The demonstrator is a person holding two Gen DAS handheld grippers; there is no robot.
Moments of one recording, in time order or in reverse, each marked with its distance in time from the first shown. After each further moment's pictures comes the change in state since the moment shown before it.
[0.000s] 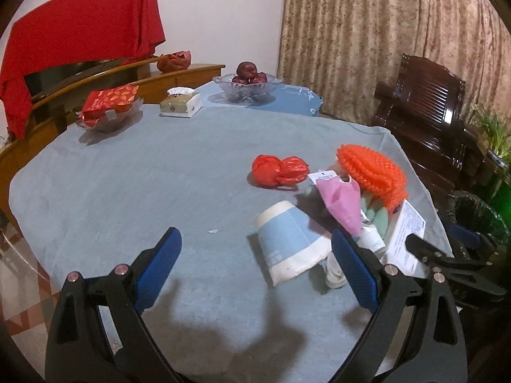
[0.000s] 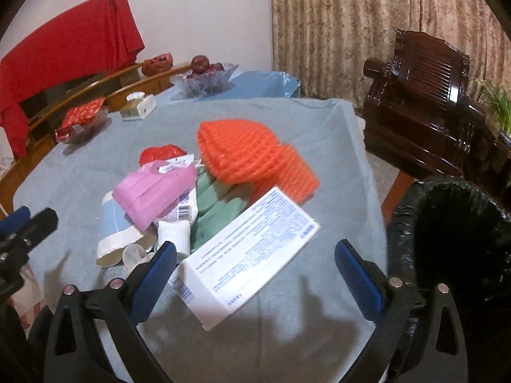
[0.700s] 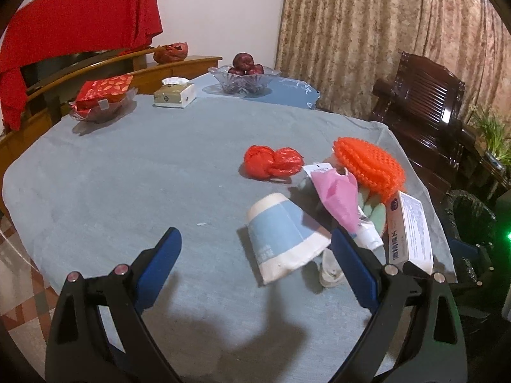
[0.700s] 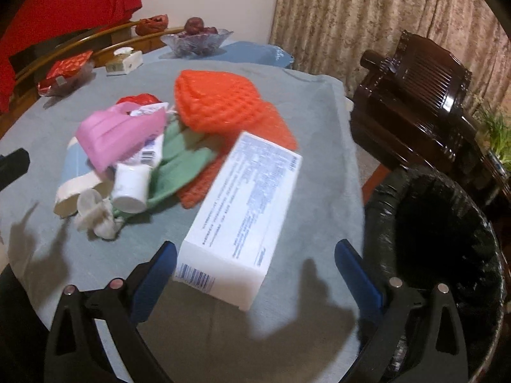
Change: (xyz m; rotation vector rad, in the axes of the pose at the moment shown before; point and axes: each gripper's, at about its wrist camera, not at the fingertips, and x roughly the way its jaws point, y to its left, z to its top) left arm 0.014 -0.008 -0.009 -0.015 0.032 -0.027; right arm 0.012 -0.011 -0.018 -0.107 0.118 -0.120
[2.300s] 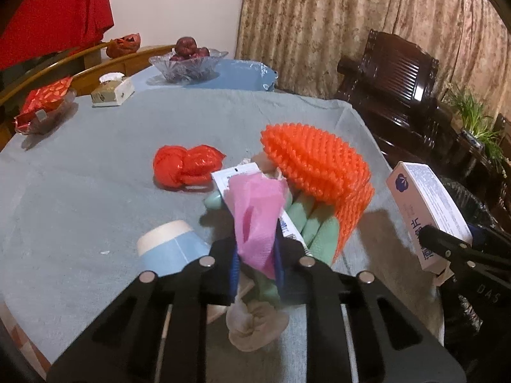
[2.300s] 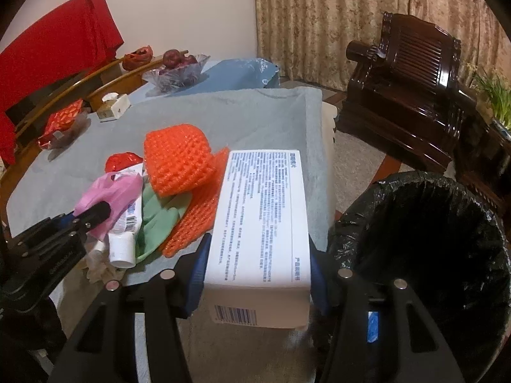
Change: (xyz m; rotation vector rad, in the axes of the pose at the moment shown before) left arm 0.063 -0.072 0.022 0.073 0.070 -0.142; right arm -0.012 -0.062 0.033 0.149 -0.045 0.098
